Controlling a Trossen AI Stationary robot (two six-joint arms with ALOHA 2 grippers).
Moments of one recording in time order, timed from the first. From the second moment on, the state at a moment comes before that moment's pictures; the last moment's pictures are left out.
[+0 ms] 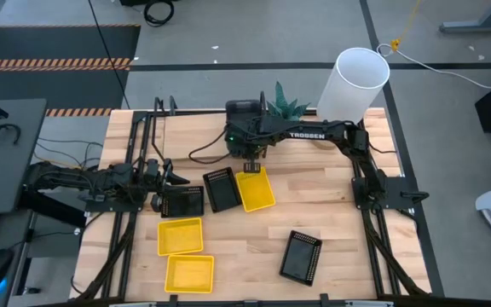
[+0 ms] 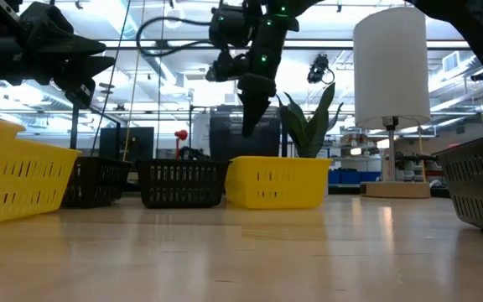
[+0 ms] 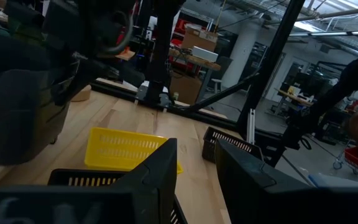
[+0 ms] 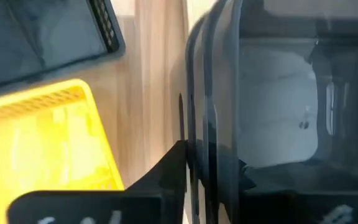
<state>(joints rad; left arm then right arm) -0.08 0.24 0.01 0.29 -0.05 -0.33 -0.21 2.11 1.93 -1.07 0.17 -0.22</state>
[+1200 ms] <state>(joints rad) -0.08 0.24 0.01 0.29 -0.05 -0.33 0.04 2.09 2.17 -1.15 0.18 0.00</state>
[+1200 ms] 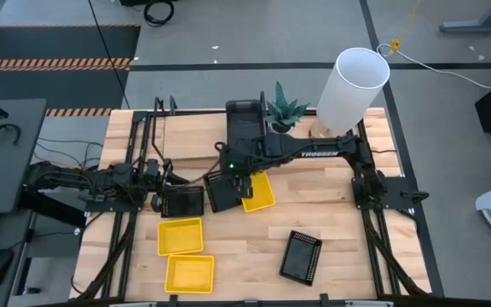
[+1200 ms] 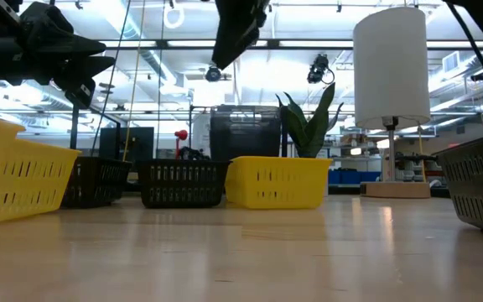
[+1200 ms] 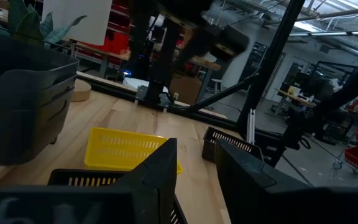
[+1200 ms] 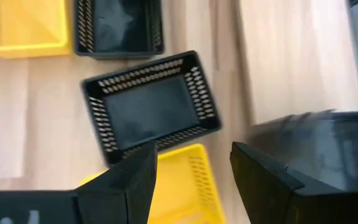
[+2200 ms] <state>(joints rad) -0.08 0.24 0.01 0.29 -0.05 -0.33 0.29 2.09 2.00 -0.82 0.19 0.39</state>
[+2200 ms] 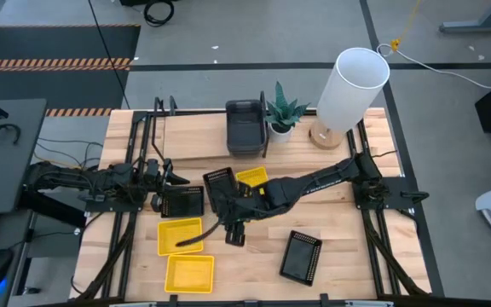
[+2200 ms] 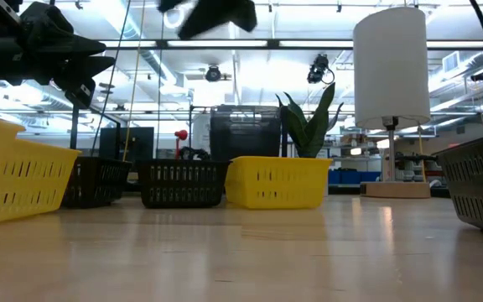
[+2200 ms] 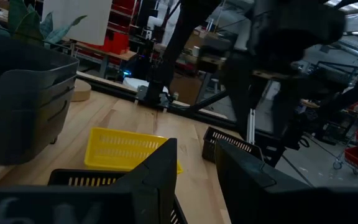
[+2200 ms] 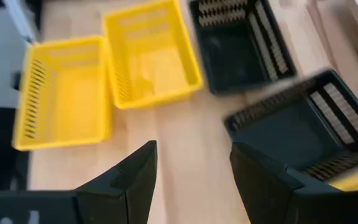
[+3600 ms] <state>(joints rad) -0.12 0.50 0.36 -0.07 0.11 -0.41 0.48 2.01 1.79 -1.02 0.62 0.48</state>
